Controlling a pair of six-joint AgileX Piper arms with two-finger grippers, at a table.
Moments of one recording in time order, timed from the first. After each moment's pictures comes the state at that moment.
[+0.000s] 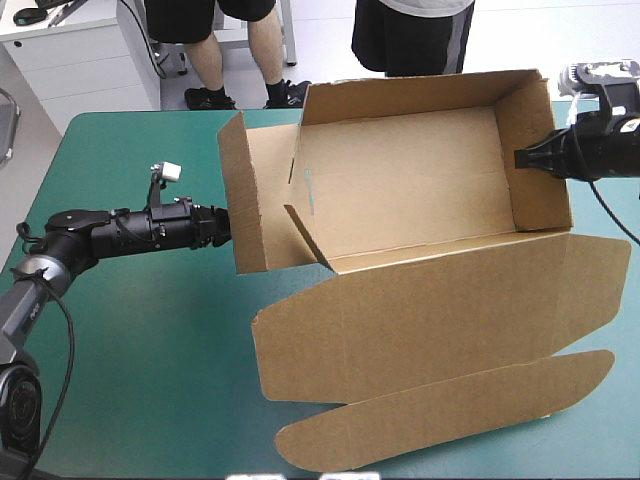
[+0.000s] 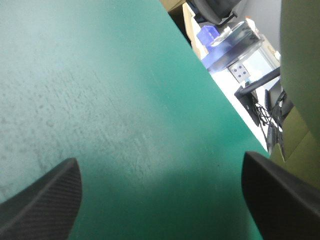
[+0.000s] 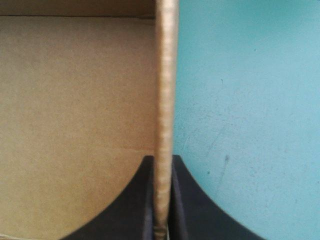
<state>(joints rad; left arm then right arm) 0.09 1.56 -1.04 -1.45 1.18 1.15 -0.17 1.40 -1.71 0.50 1.24 -0.40</state>
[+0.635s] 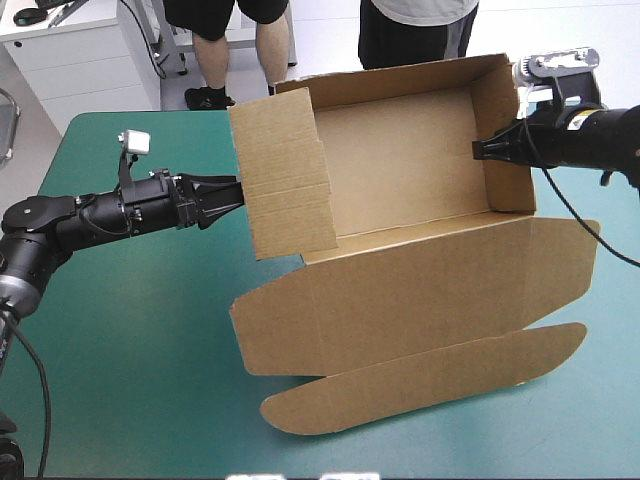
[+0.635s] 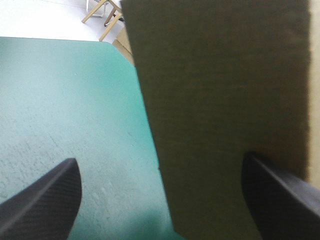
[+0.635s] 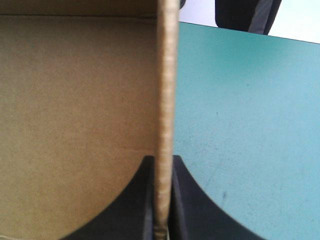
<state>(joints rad) 0.09 1.37 -1.11 -1.52 1.19 1.05 0.07 1.40 -1.71 0.27 1.05 -0.23</state>
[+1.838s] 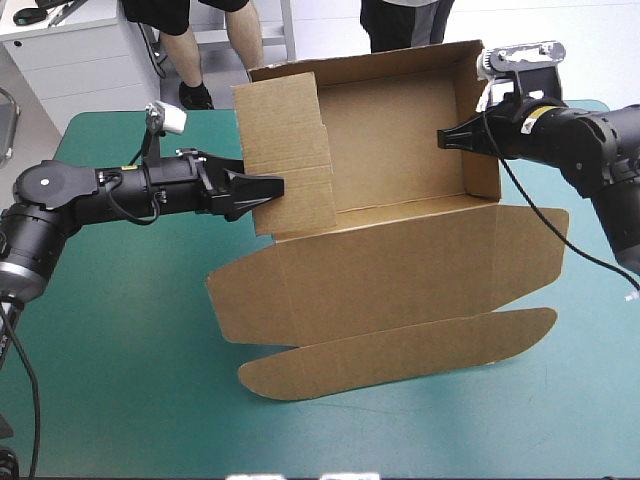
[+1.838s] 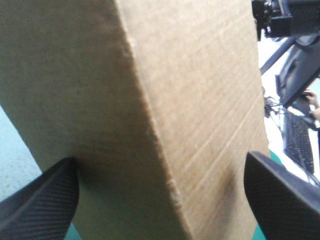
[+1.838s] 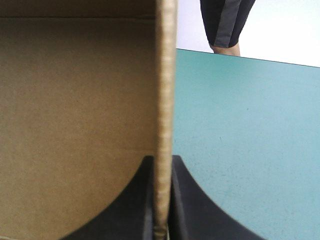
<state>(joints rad) -0.10 1.37 -1.35 -1.23 1.07 0.84 0.26 1.43 -1.71 0.04 0.91 0.02</state>
